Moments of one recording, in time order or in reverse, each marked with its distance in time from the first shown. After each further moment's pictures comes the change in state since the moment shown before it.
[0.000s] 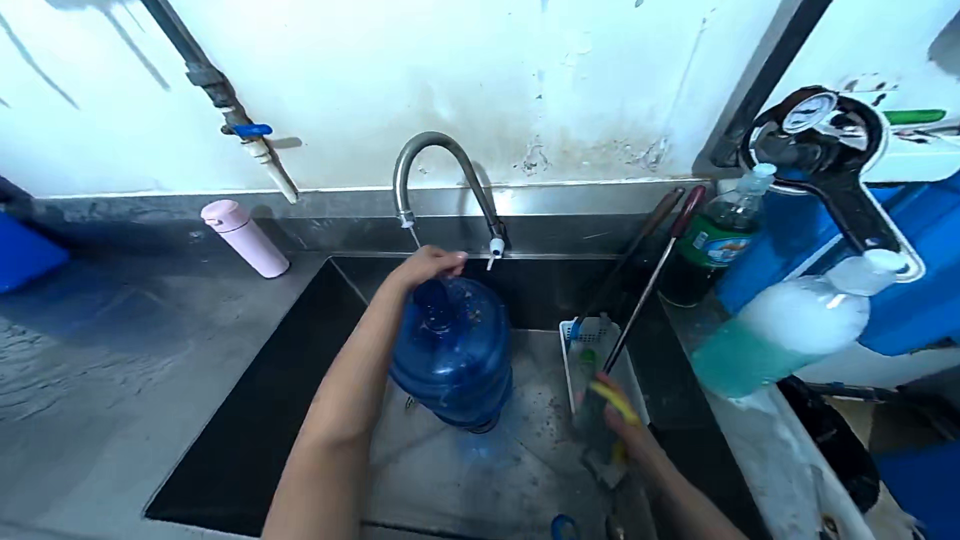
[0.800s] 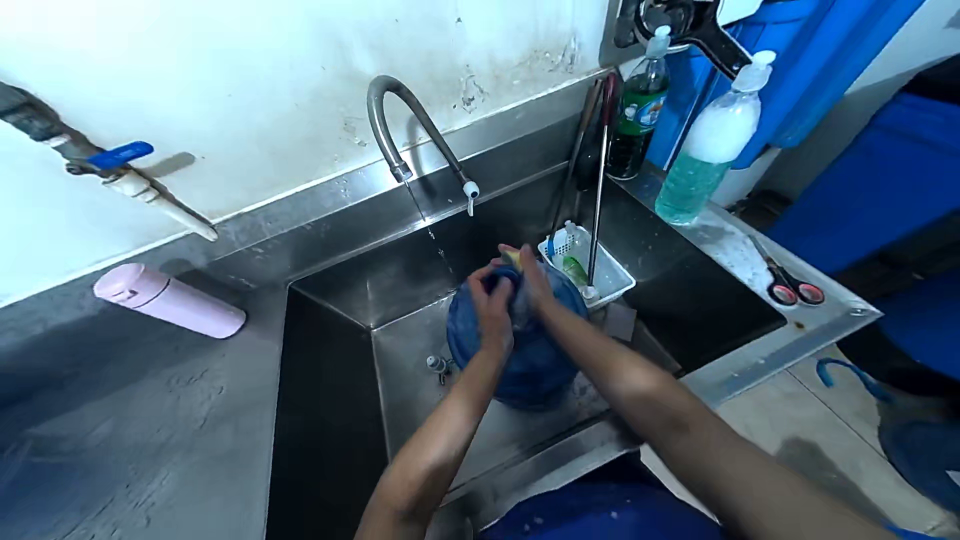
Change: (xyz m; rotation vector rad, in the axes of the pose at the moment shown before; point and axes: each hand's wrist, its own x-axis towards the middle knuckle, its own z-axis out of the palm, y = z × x) left_hand -0.137 -0.039 0.105 -0.731 0.112 0.259; right_hand 0.068 -0.031 0.229 -0.034 0.452 -0.194
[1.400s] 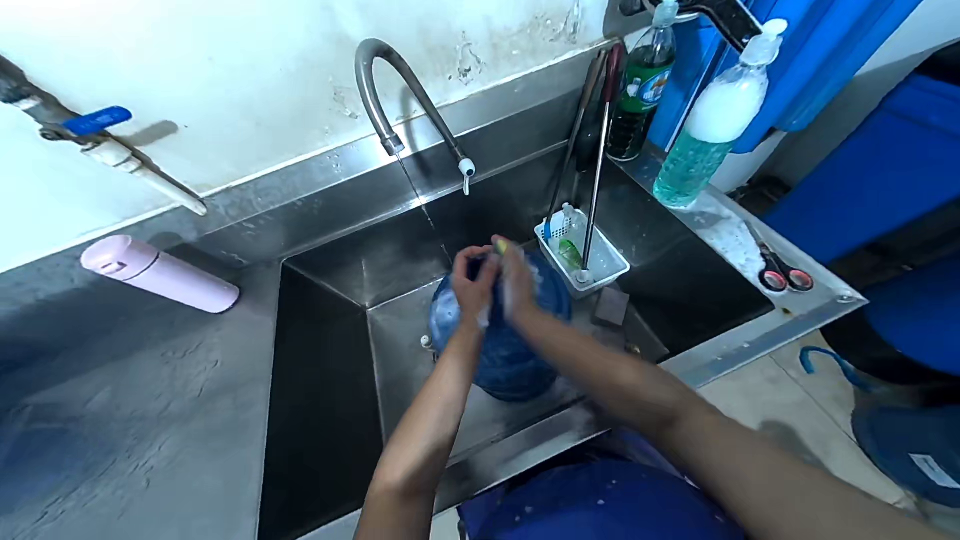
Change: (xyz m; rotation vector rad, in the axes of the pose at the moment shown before) left_hand -0.006 -0.012 -0.013 -0.027 0.051 0.073; right_hand -0.030 0.003 0.021 0.034 0.062 0.032
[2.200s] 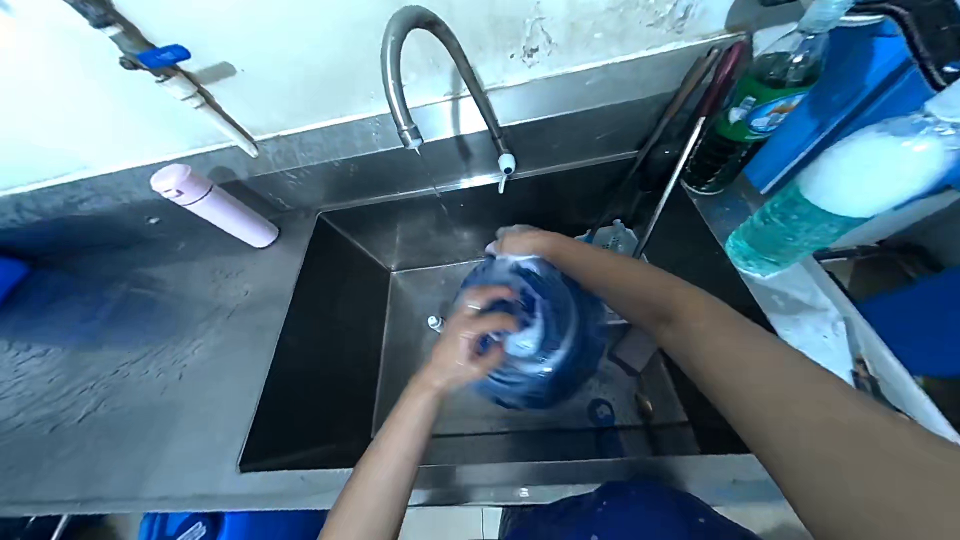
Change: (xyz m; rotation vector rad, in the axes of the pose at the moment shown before) left_hand -0.027 0.020 -0.020 0.621 -0.309 0.483; right_hand 0.180 -0.019 -0.015 -1.228 -1.044 0.029
